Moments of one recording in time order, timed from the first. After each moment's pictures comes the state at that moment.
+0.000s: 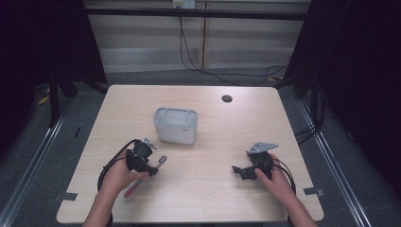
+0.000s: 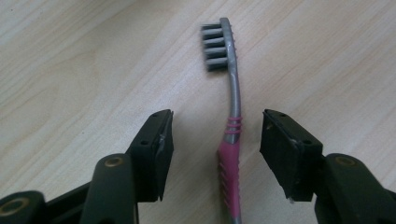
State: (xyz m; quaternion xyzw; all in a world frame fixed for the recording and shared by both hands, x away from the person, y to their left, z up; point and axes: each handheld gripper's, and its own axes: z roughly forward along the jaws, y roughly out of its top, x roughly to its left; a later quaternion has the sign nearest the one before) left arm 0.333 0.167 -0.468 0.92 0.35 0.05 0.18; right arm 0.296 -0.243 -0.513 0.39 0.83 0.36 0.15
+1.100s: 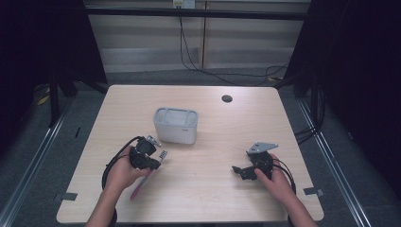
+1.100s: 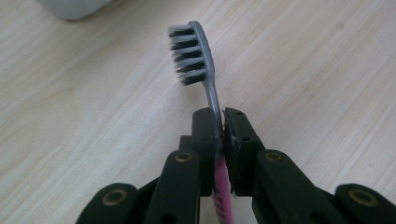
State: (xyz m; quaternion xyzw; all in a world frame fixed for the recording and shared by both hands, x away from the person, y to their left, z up) left arm 0.333 0.160 -0.450 0.92 0.33 0.03 0.23; right arm 0.296 -0.243 -0.513 0.39 0.83 0.36 0.15
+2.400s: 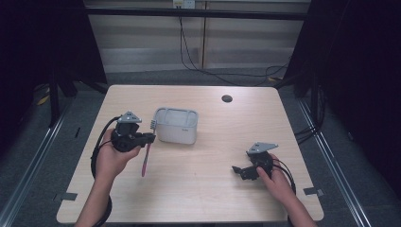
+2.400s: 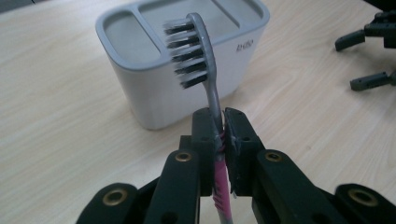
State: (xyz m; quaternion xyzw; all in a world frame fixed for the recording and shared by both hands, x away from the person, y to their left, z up) left arm 0.341 0.188 -0.382 0.84 0.36 0.11 0.40; right arm 0.296 -0.243 -0.513 0.39 0.83 0.36 0.15
